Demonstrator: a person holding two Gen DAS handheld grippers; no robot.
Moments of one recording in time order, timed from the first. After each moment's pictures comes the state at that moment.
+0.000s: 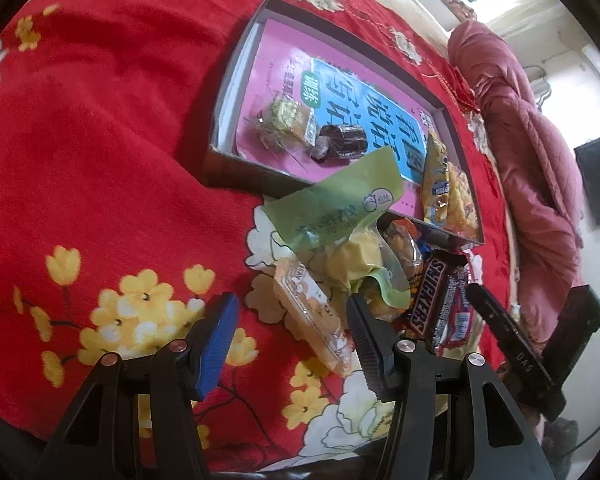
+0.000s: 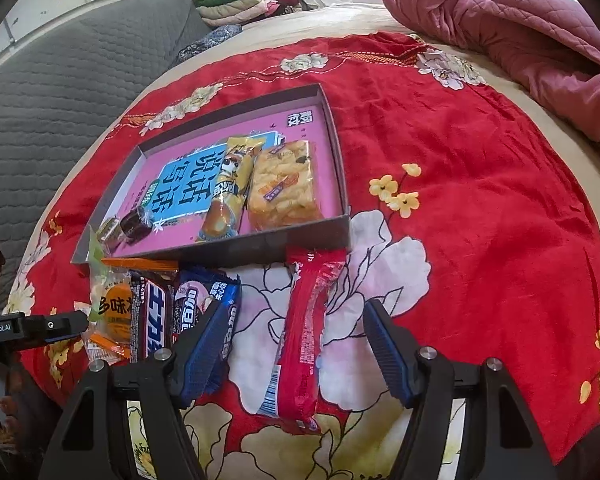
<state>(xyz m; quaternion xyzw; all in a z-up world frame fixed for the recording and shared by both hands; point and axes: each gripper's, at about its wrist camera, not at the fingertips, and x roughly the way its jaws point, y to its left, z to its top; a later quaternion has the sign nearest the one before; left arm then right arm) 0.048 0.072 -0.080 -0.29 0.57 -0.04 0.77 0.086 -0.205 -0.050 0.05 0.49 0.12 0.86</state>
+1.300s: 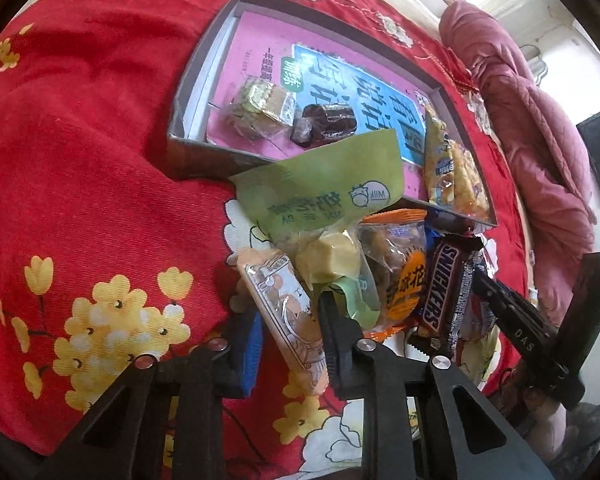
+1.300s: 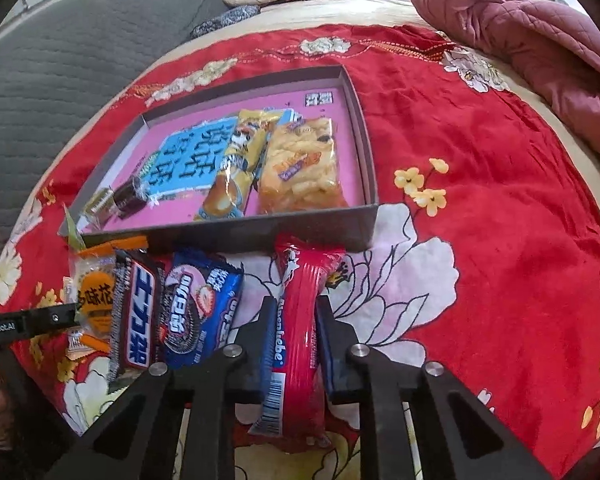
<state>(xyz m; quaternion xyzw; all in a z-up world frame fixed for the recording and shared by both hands) 0.053 0.051 -0.088 -0.24 0.57 -0.04 0.78 0.093 -0.190 -0.064 0.01 0.50 0.14 0.85</state>
